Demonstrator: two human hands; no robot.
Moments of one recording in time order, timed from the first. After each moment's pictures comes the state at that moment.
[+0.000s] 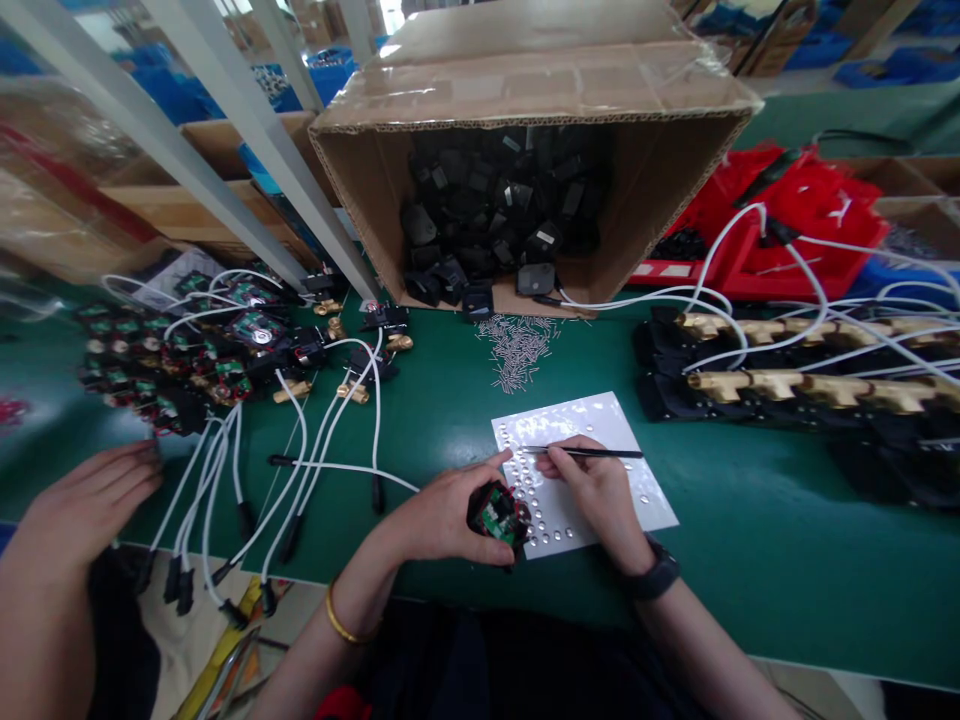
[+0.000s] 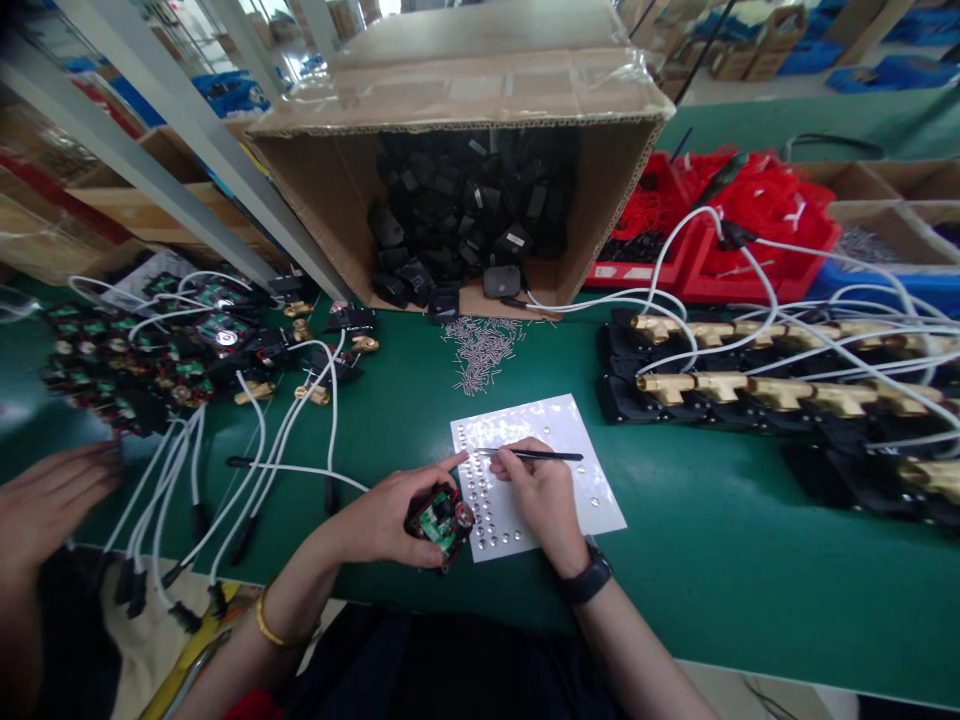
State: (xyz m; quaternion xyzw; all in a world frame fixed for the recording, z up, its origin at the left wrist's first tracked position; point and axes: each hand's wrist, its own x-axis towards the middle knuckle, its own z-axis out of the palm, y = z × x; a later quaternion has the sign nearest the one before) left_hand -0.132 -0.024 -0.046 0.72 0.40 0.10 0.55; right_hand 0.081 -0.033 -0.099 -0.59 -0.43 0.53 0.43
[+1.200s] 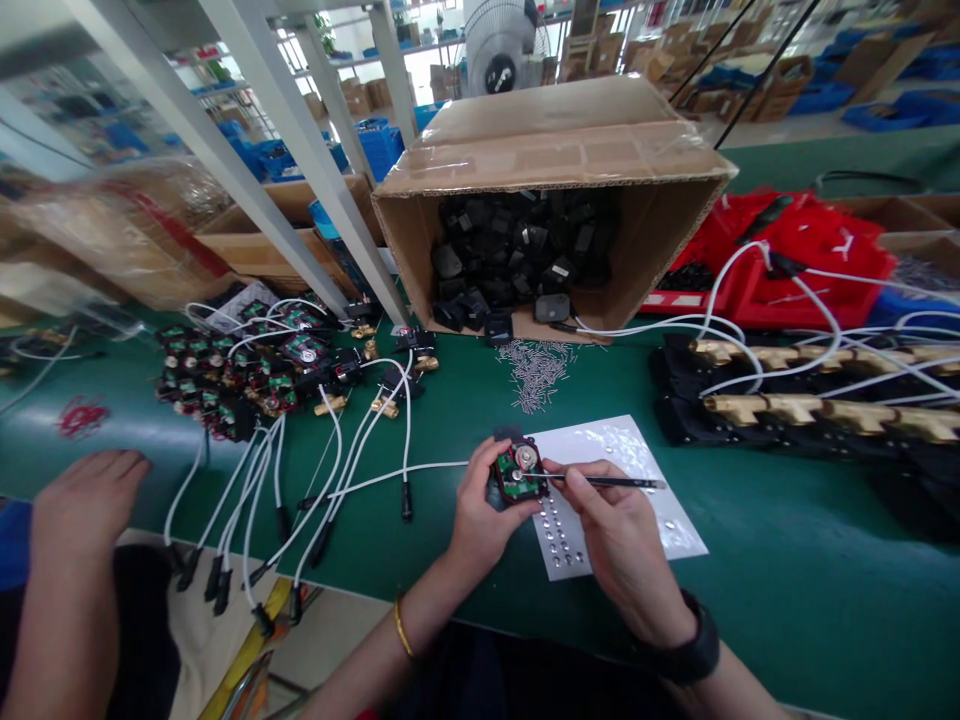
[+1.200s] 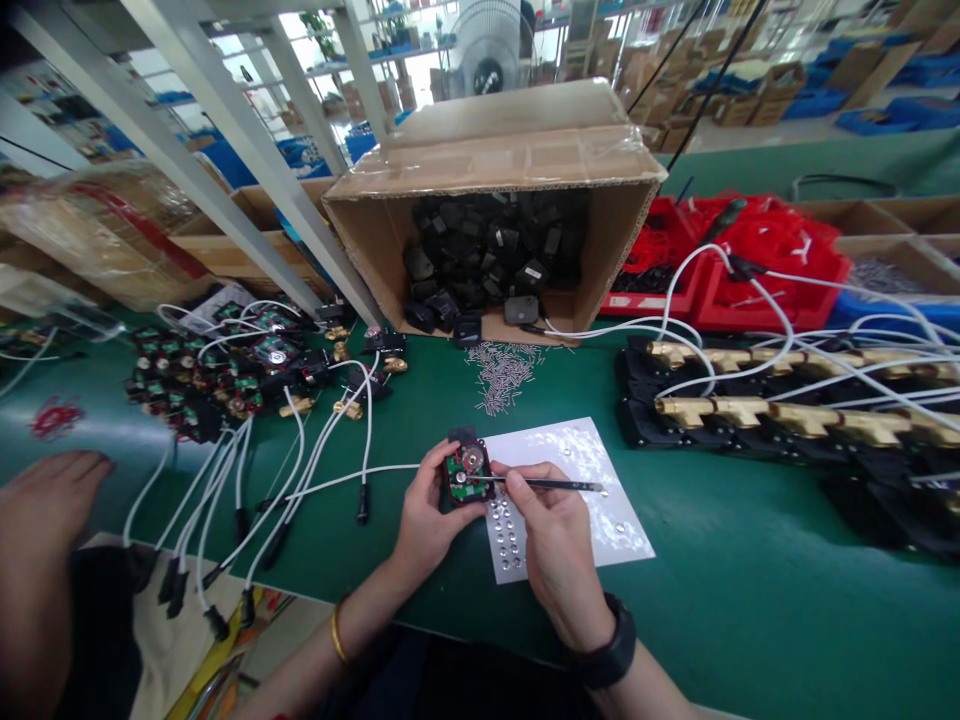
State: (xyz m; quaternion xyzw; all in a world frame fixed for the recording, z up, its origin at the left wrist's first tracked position) left_hand -0.099 -0.049 -0.095 0.57 0.53 0.47 0.42; right_hand 0.044 -0.049 -0.054 -0.46 -0.21 0.63 0.58
